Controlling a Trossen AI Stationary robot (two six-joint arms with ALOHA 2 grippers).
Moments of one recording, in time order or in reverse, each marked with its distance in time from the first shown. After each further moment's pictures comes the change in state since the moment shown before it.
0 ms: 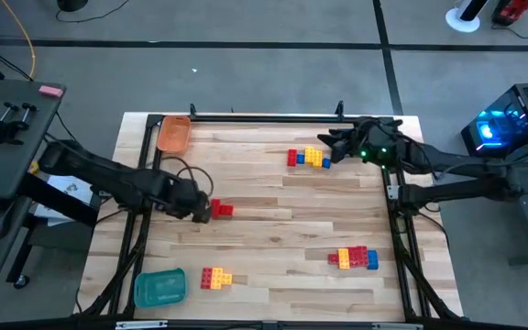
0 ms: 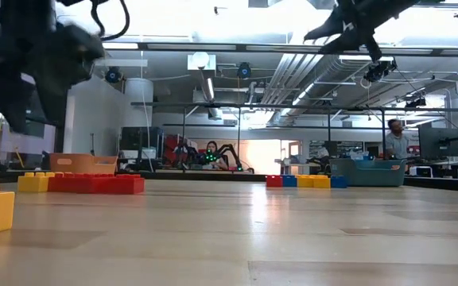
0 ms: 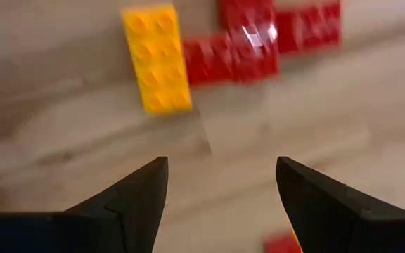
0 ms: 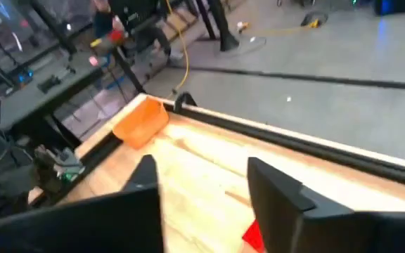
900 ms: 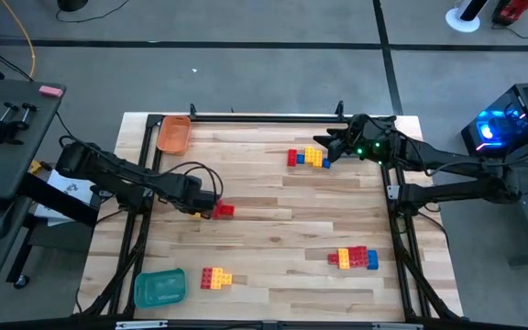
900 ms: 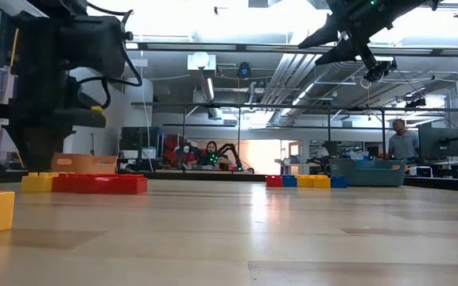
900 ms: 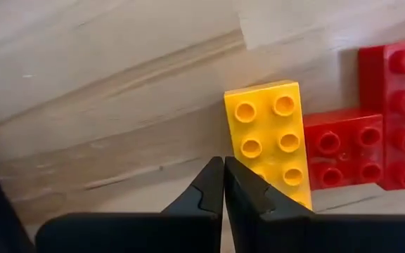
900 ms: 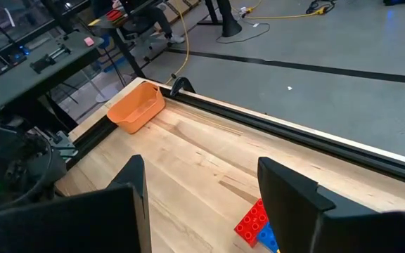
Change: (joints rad) left arm 0.107 0.194 -0.091 0.043 -0.082 0.179; right arm -0.062 0.032 -0.002 0.004 -0.086 -0.045
